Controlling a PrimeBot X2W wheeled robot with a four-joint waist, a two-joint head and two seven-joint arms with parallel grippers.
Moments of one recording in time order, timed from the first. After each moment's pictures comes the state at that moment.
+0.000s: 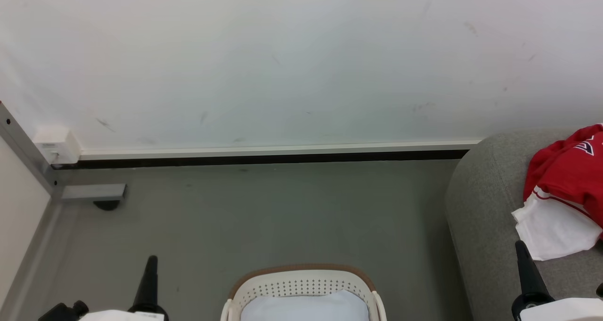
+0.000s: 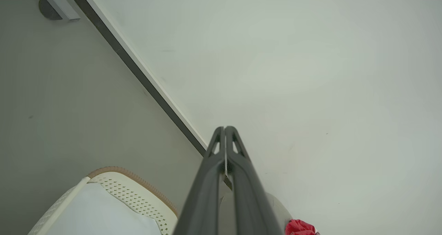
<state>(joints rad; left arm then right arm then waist) -0.05 0.04 0.07 0.25 -1.04 -0.11 -0.04 -0.08 -0.11 0.05 0.26 1.14 0.13 -0.05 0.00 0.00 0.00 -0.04</state>
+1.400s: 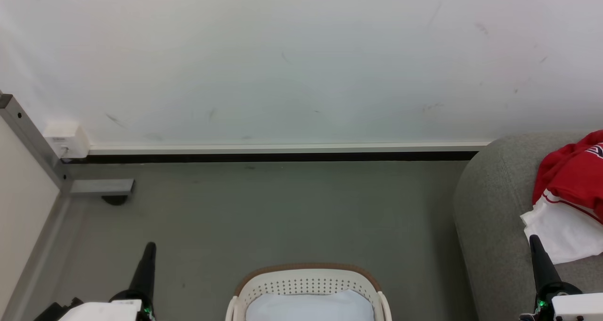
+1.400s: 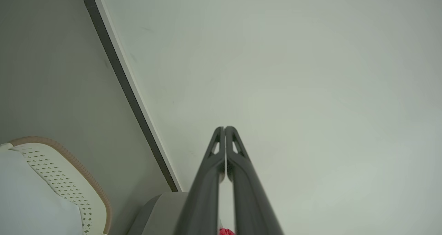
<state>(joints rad) -0.09 0.04 0.10 0.25 -1.42 -0.12 0.06 -0.09 -0.08 -0.05 0.25 1.46 0.13 0.05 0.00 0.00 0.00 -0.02</state>
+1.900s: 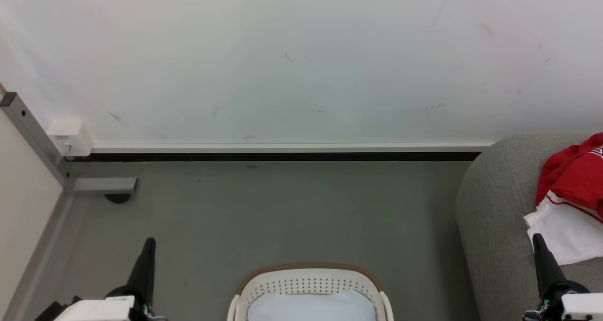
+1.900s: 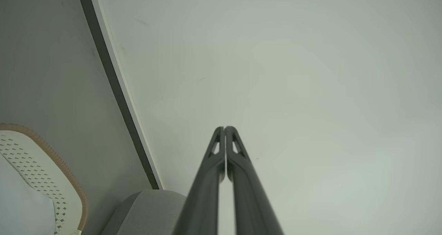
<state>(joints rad) -0.10 0.05 0.11 0.25 -1.53 -0.12 0.10 -0.10 -0.07 -0.08 0.25 1.56 0.13 0.08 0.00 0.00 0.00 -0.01</state>
